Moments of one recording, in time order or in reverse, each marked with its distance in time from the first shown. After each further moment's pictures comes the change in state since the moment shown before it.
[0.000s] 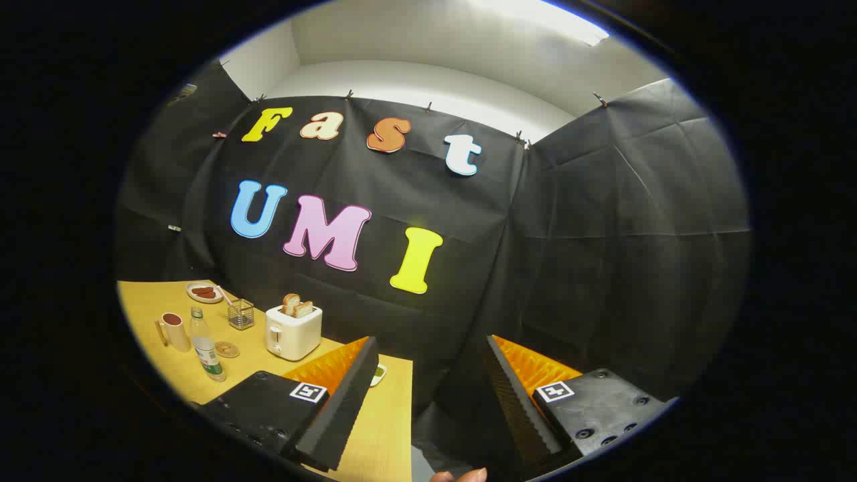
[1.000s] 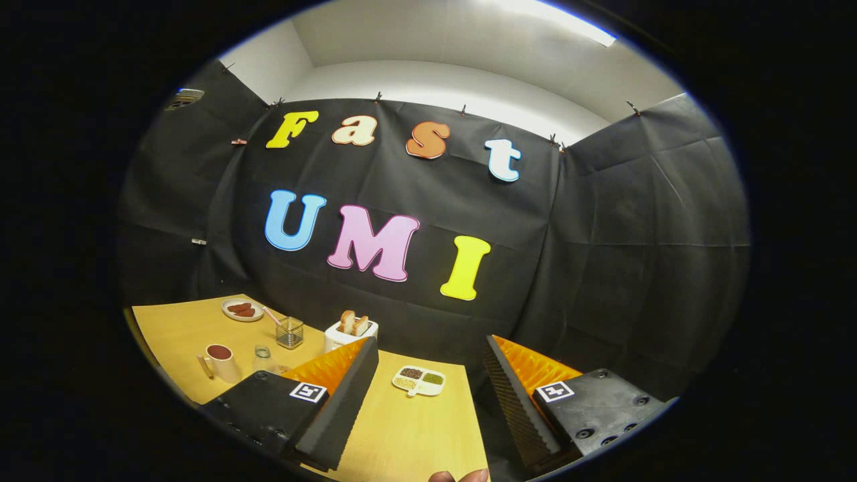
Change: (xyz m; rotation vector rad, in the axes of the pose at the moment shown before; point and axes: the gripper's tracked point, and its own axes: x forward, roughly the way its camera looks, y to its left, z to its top) arm -0.008 0.151 0.061 0.033 0.020 0.089
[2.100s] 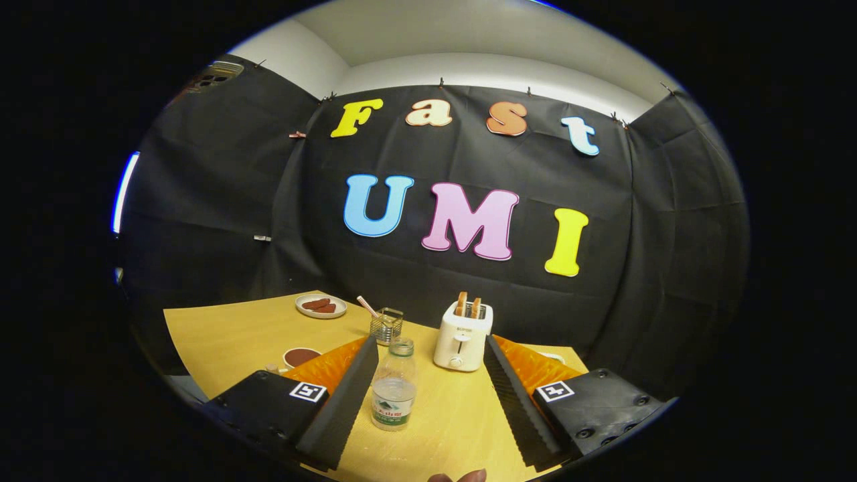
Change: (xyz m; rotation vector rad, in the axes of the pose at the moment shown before) arm 0.026 0.242 -0.102 0.089 0.021 0.256
